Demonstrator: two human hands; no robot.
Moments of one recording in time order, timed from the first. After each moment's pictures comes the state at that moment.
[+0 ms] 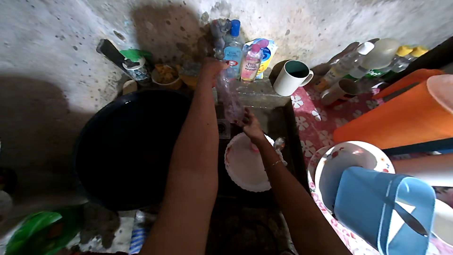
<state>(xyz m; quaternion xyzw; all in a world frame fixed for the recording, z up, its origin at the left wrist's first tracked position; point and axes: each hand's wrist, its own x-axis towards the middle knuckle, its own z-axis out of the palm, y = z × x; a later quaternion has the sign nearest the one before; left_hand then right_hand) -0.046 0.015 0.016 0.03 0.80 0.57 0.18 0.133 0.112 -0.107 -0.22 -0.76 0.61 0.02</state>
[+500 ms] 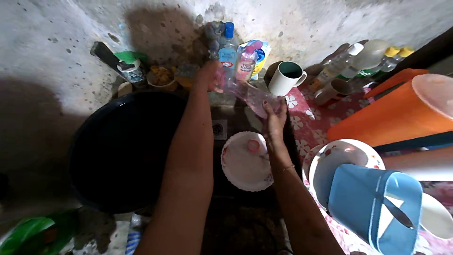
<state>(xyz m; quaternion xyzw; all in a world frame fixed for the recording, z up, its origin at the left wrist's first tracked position) -0.045 0.016 0.013 0.02 0.73 0.60 0.32 0.158 0.134 -0.057 -0.30 -0.58 0.70 0.30</state>
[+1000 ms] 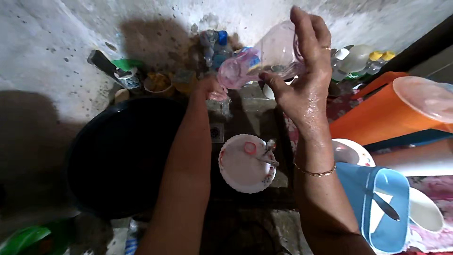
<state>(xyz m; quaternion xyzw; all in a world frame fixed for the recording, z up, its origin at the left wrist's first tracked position) -0.032 0.017 0.011 0.13 0.79 0.48 0.35 0.187 0.123 0.106 -0.01 -0.88 0.28 0.39</state>
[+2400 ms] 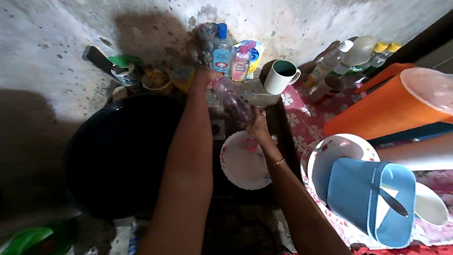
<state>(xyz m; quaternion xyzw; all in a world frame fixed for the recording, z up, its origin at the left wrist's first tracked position) -0.044 0.020 0.009 0.05 0.82 0.51 0.25 0.154 0.130 -0.078 -0.30 -0.87 0.39 0.05</state>
